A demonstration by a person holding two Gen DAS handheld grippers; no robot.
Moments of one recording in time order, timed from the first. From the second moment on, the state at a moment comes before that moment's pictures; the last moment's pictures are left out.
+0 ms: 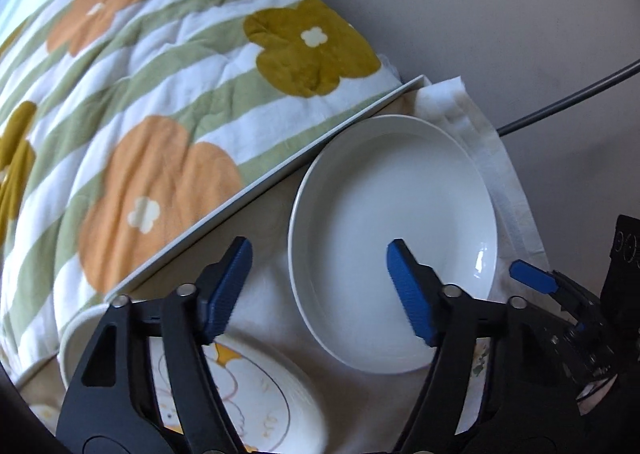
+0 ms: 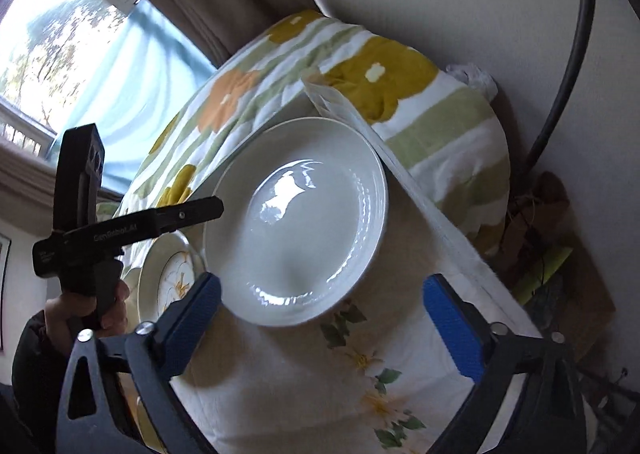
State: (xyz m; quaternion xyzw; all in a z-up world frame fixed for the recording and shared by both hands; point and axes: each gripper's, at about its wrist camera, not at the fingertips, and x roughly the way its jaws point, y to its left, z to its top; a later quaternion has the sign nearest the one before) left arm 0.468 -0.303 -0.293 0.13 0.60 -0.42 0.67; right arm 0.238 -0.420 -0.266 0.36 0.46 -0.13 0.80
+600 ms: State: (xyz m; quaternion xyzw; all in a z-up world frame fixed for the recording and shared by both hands) left arm 0.480 -0.320 -0.311 0.17 0.59 -0.44 0.66; right arm 0.246 -0.431 -0.299 0.40 0.45 -0.21 0.77
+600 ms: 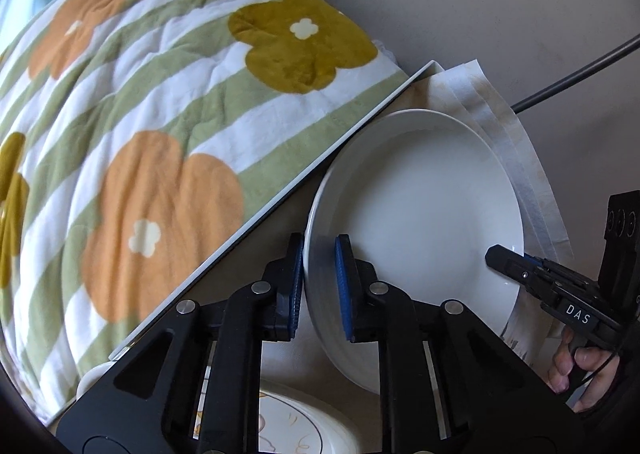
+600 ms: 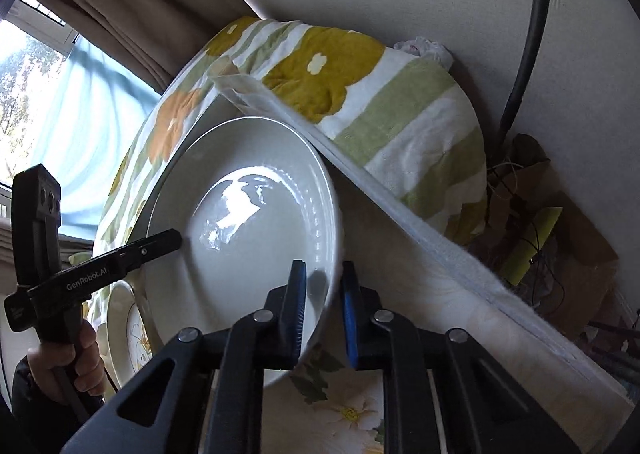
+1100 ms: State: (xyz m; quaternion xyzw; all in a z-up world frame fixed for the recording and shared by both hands) left arm 0.465 -0.302 -0.275 0.16 0.56 -0.41 0.70; right arm 0.243 -0.432 -0.278 0.38 0.44 -0.17 0.80
